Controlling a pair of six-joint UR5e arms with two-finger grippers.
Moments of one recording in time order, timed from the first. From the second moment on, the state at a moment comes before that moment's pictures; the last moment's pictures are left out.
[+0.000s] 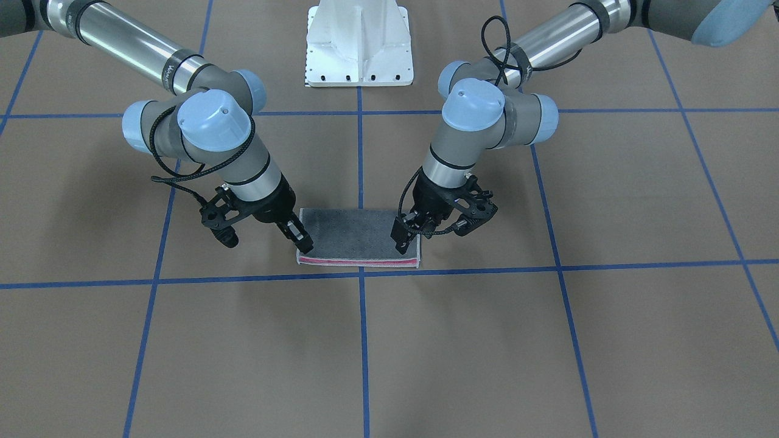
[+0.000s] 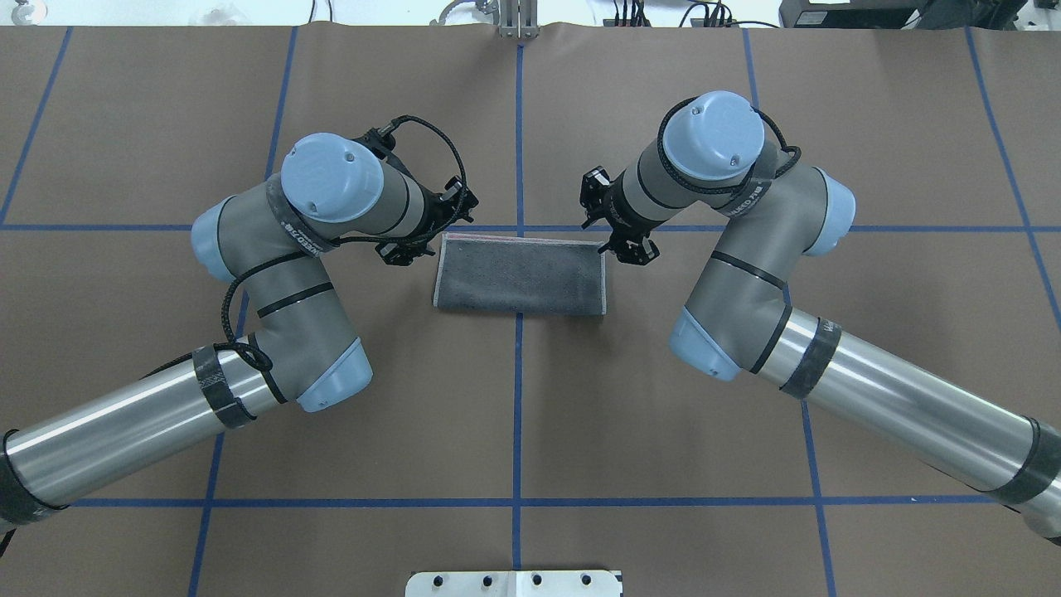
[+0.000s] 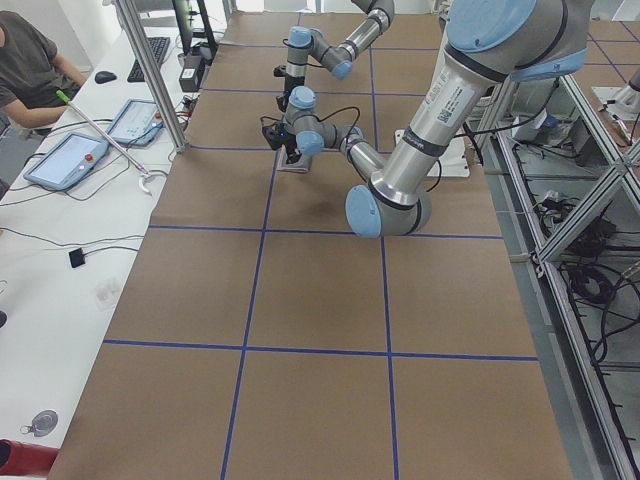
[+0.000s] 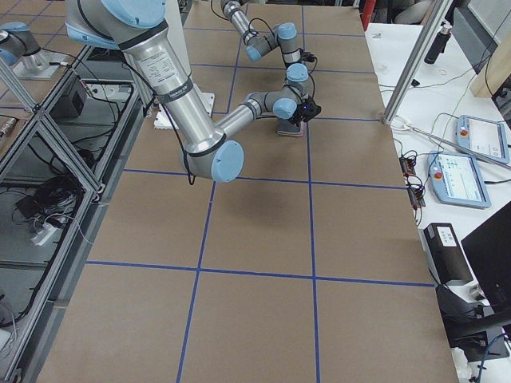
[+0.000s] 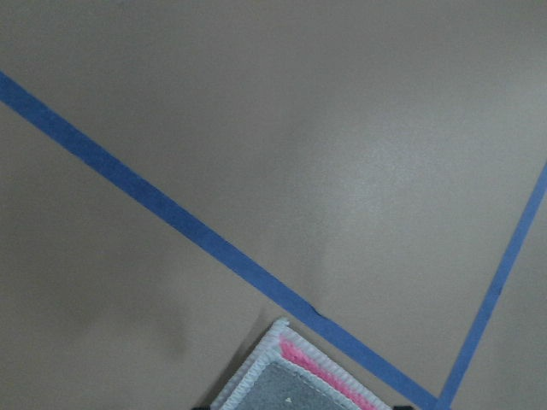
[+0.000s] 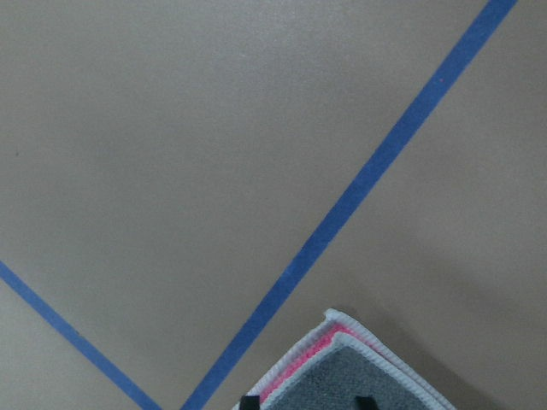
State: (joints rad) left arm -0.62 -2.26 -1.43 -2.07 -1.79 -1.86; right arm 0.67 -0.94 1.47 -1.14 1.97 2.14
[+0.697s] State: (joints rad) left arm -0.65 -2.26 -1.44 -2.07 -1.79 -1.86; right arm 0.58 -1.01 1.56 -1.14 1.87 2.35
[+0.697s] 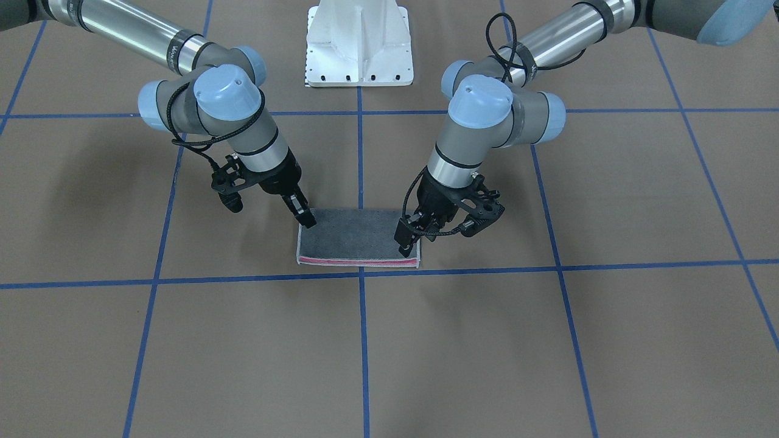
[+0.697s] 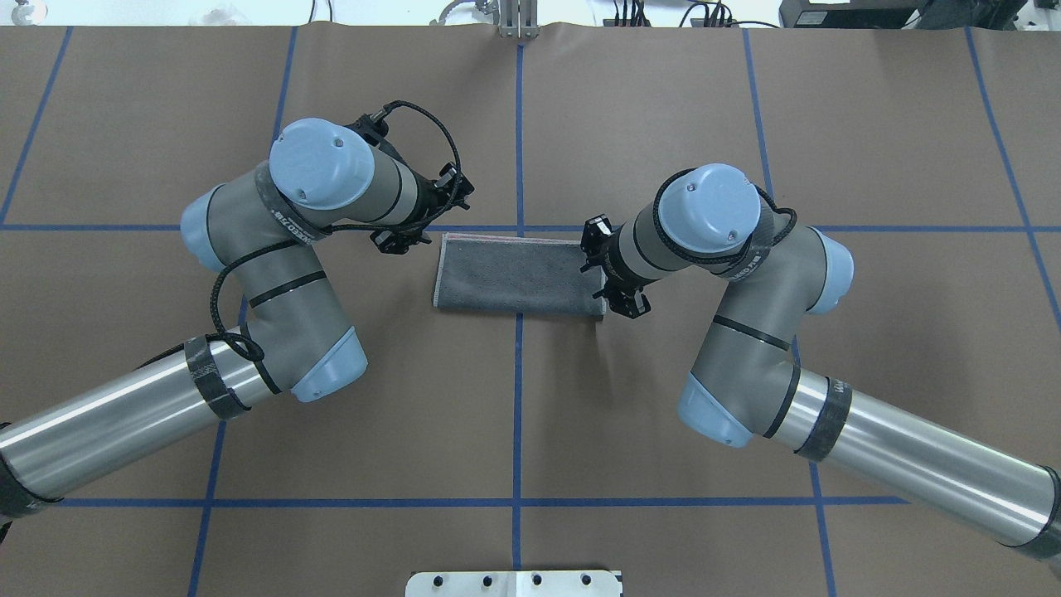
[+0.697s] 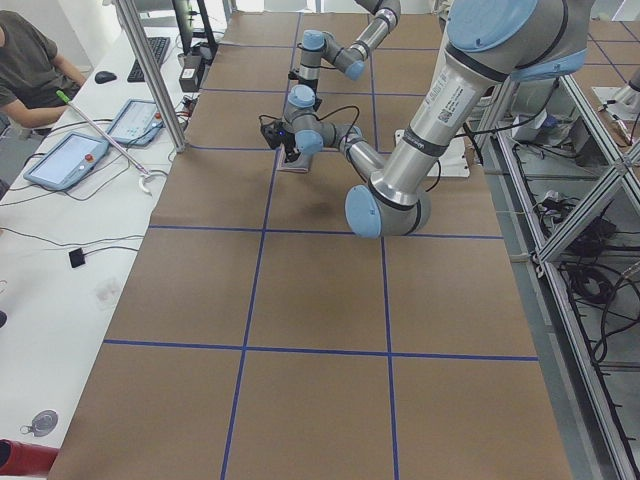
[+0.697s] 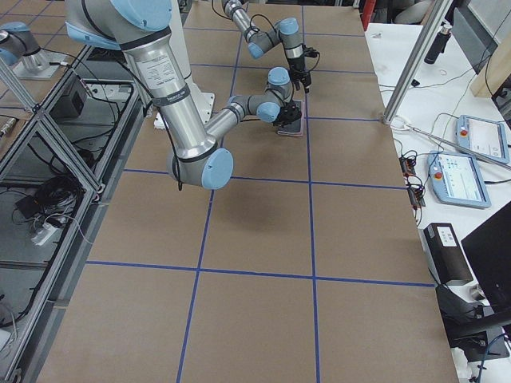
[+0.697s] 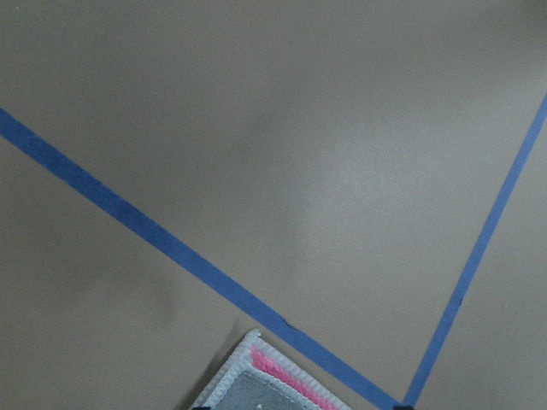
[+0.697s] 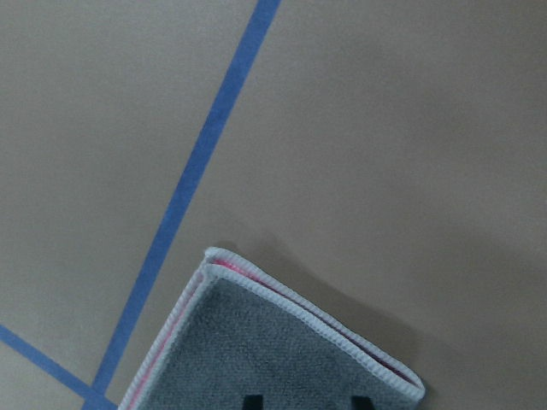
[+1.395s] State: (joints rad) left arm -0.66 -2.26 -1.45 -2.06 -1.79 -1.86; right arm 0.53 -1.02 1.56 -1.14 1.81 2.38
